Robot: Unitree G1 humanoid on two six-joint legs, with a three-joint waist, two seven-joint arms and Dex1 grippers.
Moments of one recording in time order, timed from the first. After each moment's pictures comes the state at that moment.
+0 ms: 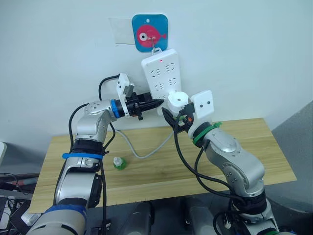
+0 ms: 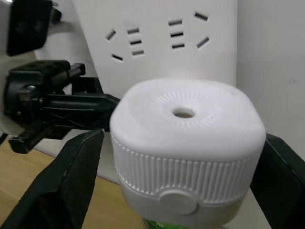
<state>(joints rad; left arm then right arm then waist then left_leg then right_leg) -0.83 0.42 0.04 0.49 -0.38 0.25 -1.17 -0.45 -0.11 0.23 -0.57 0.28 0.86 0.02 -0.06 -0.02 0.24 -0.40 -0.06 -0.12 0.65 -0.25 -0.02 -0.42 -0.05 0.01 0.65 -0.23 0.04</state>
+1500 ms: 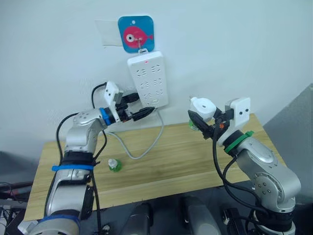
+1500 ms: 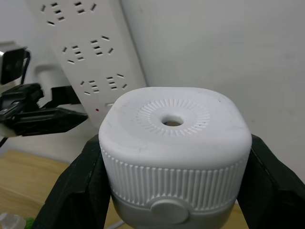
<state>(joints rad) -0.62 0.50 0.11 0.34 -0.40 0.29 -1.01 -0.26 -0.19 -0.10 -0.71 0.49 0.88 0.24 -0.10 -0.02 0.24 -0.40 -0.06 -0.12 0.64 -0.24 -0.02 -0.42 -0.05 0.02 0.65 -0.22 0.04</state>
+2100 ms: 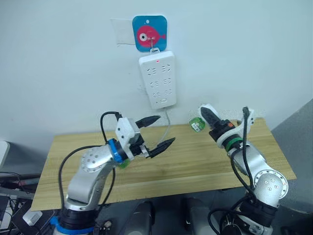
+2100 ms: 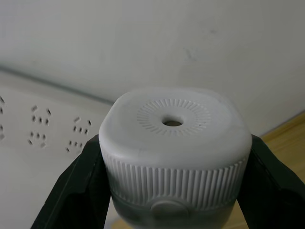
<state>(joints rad) -0.17 0.32 -0.08 -0.38 -0.34 0.21 -0.77 -0.30 0.13 -0.46 -0.47 1.25 0.97 -0.35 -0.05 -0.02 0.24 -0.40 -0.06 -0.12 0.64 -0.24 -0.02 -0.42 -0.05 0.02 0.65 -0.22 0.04</state>
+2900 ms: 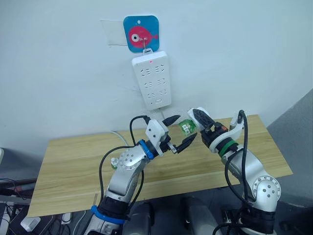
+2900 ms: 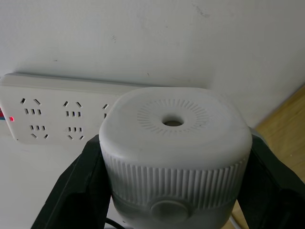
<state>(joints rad) -0.26 0.13 -0.23 -0.09 -0.22 0.03 -0.65 -0.18 0.00 -0.18 -0.48 1.58 0.70 -0.52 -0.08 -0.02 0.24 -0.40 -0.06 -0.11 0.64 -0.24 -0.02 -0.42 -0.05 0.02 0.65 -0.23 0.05</state>
